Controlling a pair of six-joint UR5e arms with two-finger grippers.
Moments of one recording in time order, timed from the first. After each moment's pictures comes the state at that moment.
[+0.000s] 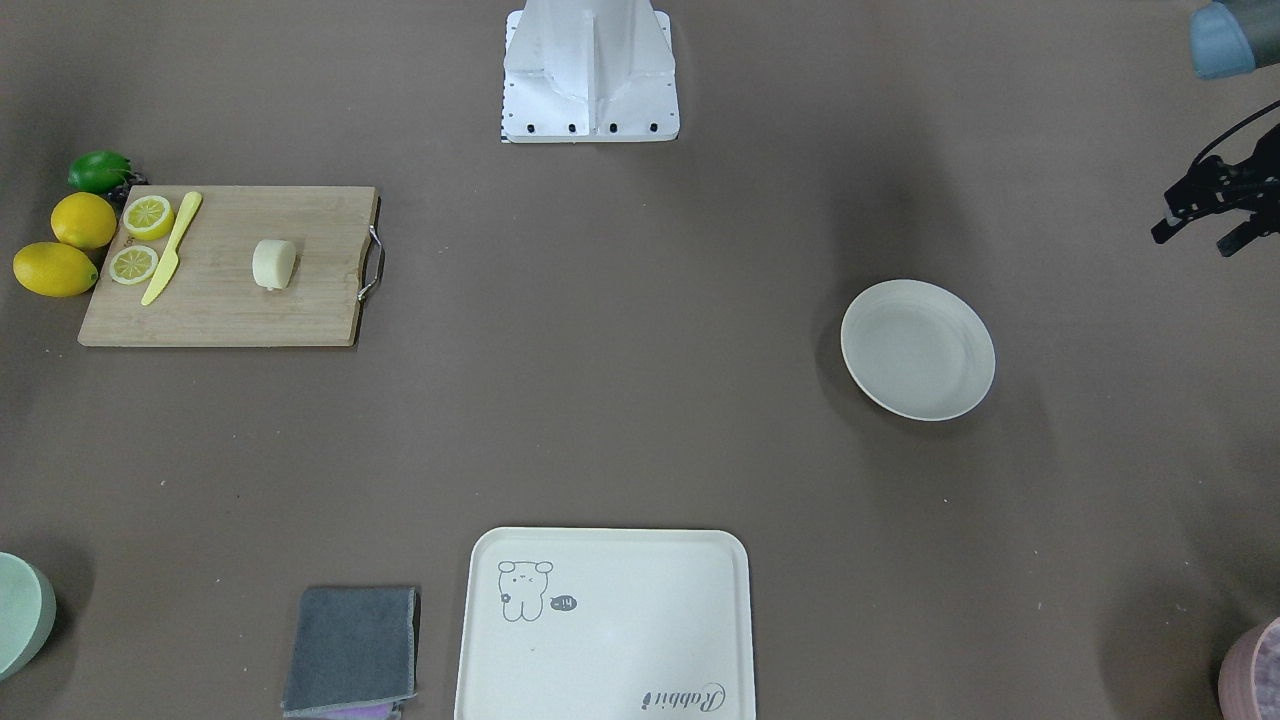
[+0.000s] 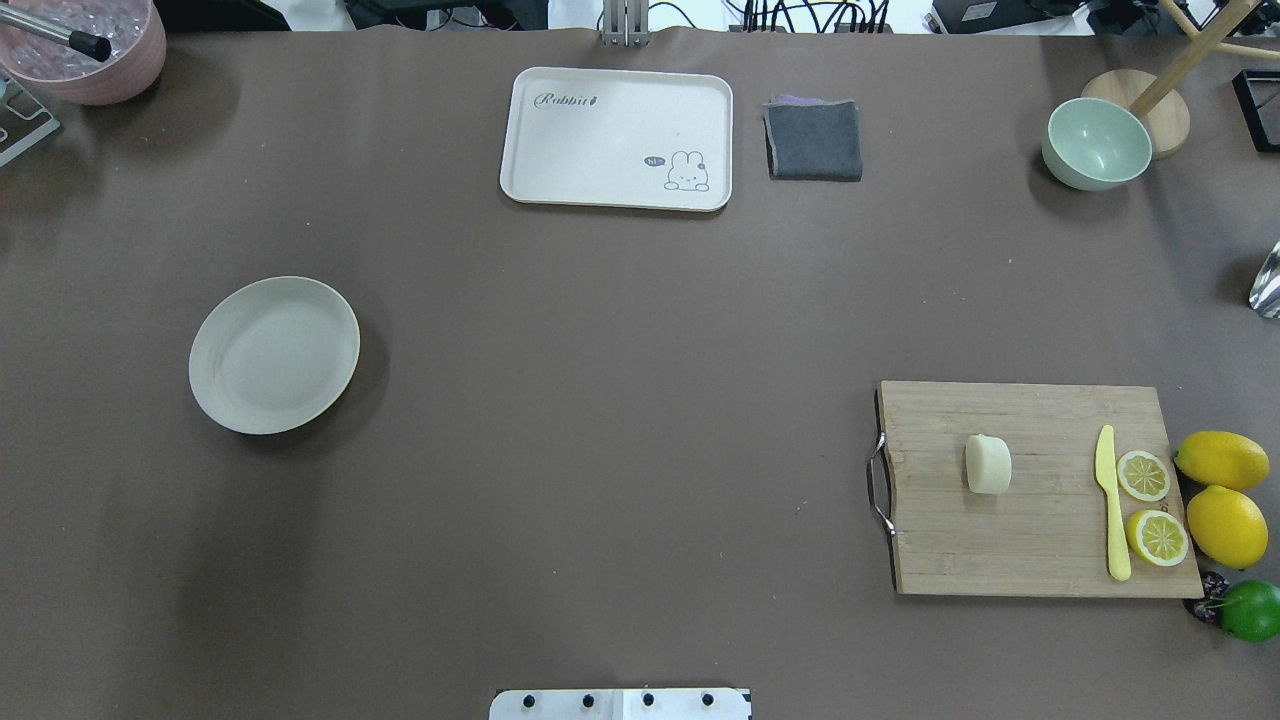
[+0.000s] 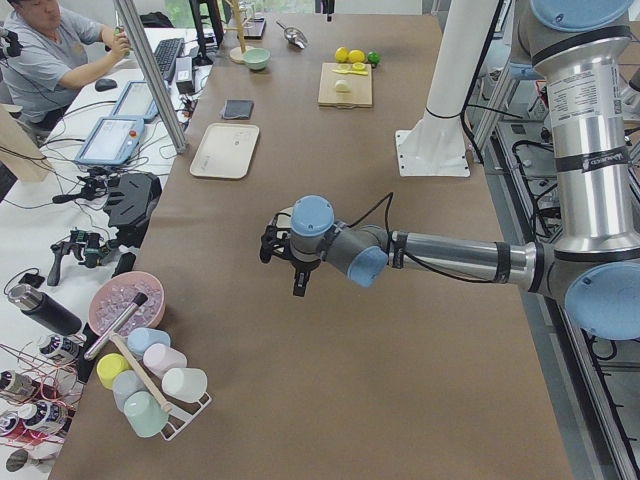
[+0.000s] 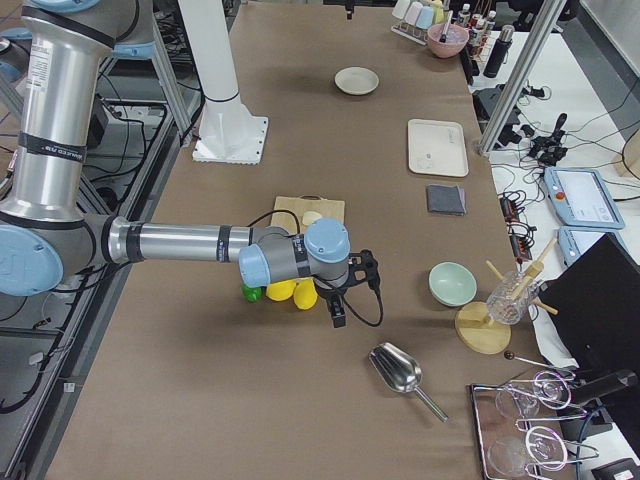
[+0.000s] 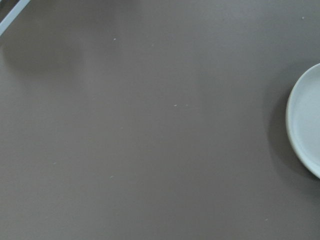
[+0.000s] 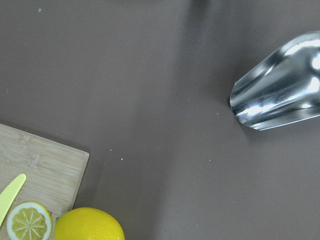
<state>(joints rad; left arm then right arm) -1.24 -1.41 -1.83 -2.07 -2.38 -0.53 1.44 -1.80 1.77 -1.30 2.38 0.00</state>
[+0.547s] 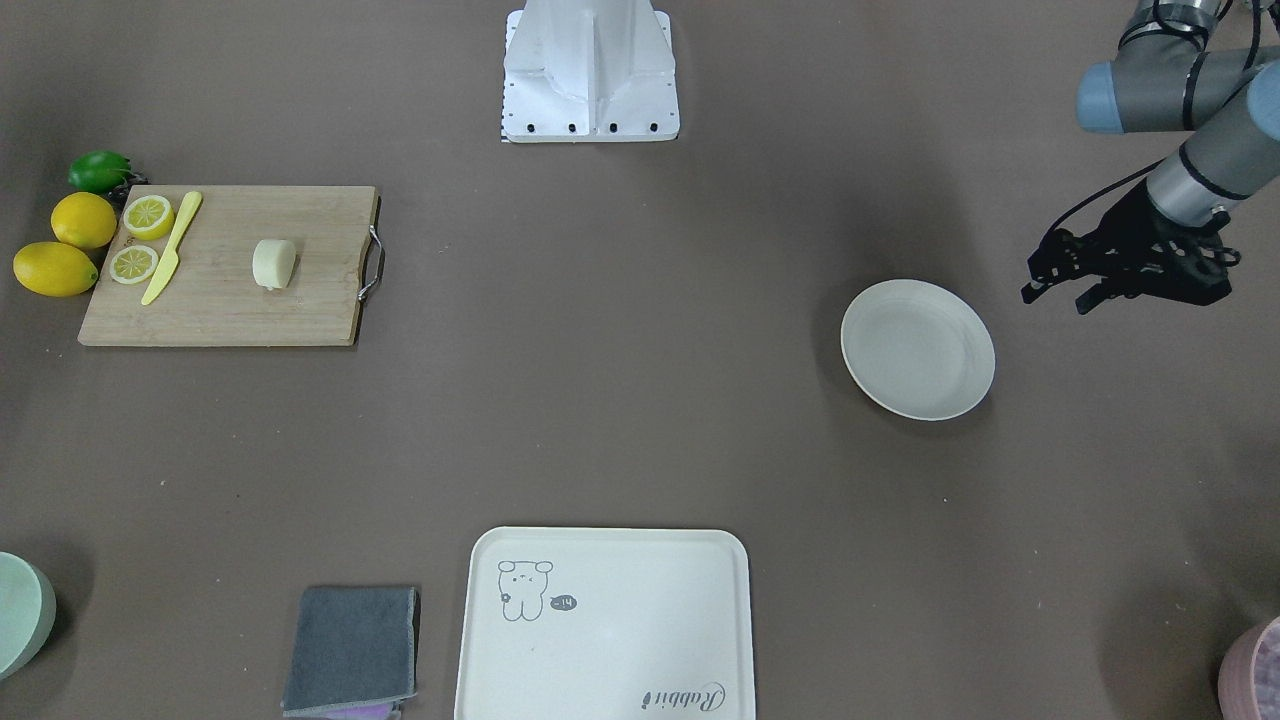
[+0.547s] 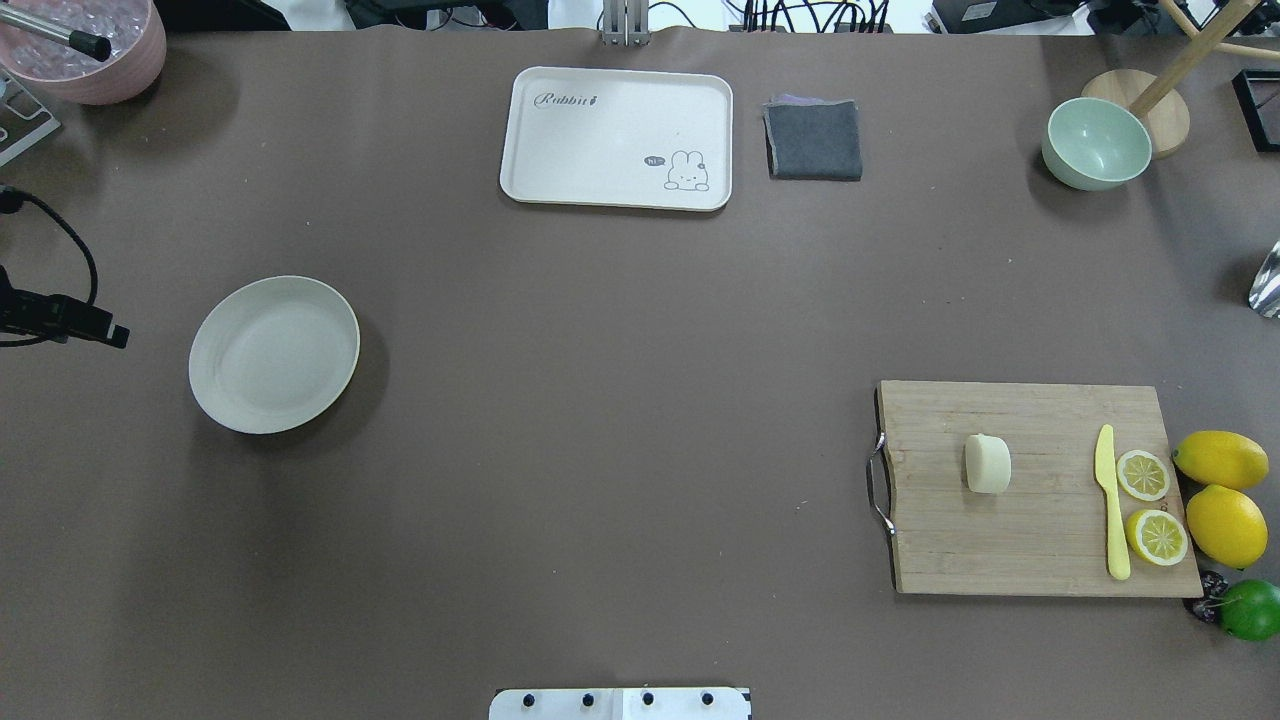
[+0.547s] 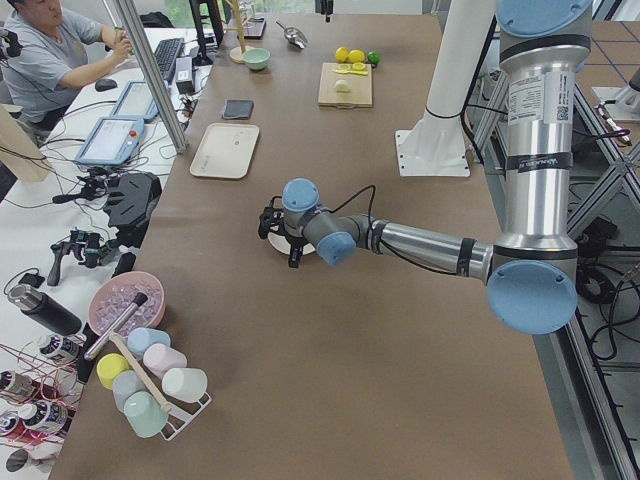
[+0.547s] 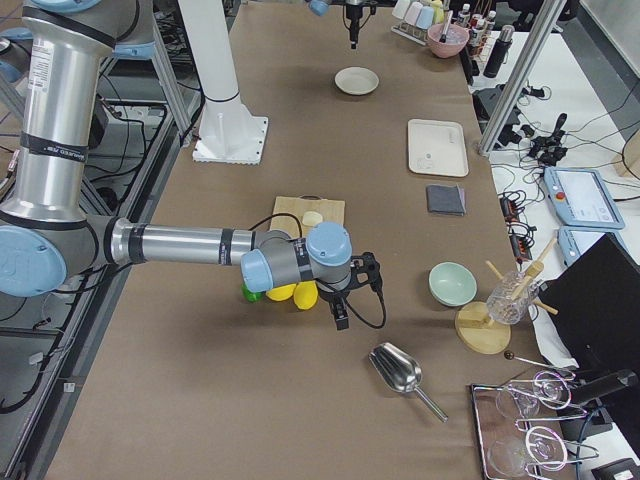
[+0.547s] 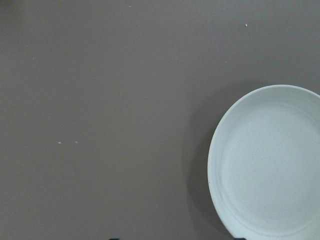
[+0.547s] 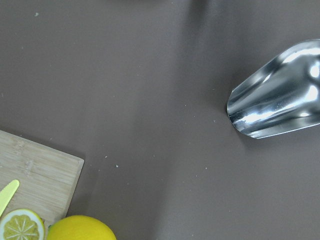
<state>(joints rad) -1.01 -1.55 -1.70 -2.19 -2.27 -0.74 1.44 -1.78 1.74 -1.26 2.37 0.00</state>
